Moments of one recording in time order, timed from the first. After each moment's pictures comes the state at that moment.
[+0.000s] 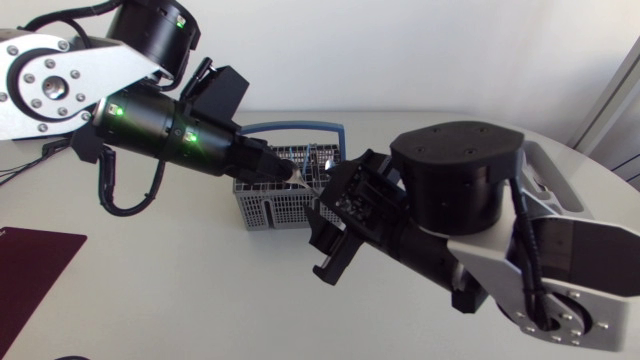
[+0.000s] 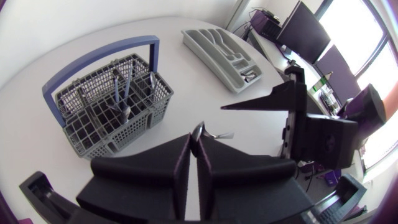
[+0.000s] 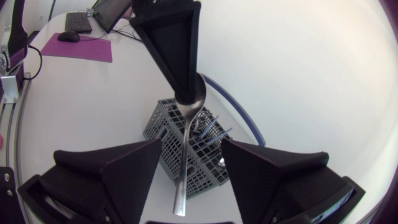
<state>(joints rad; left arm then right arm) -0.52 1.41 1.20 -0.62 0.42 -0.03 0.93 1.28 0.69 0.21 0.27 -0.48</state>
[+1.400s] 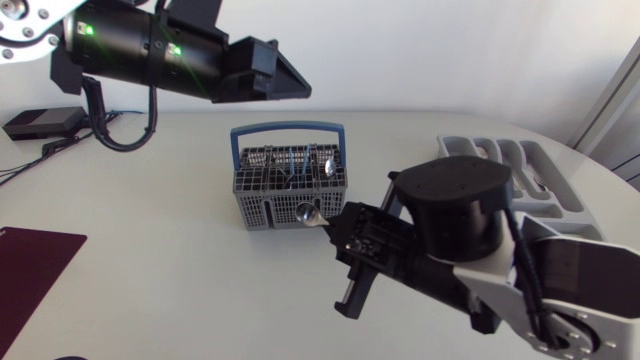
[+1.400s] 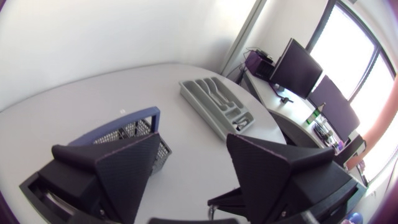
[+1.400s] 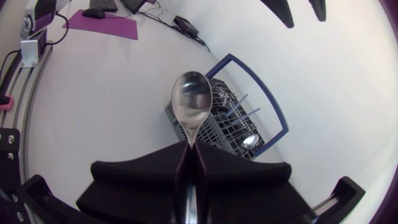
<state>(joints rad) -0.46 1.44 1.39 -0.52 0.45 -0.12 0.90 1.22 0.61 0.11 0.16 -0.55</state>
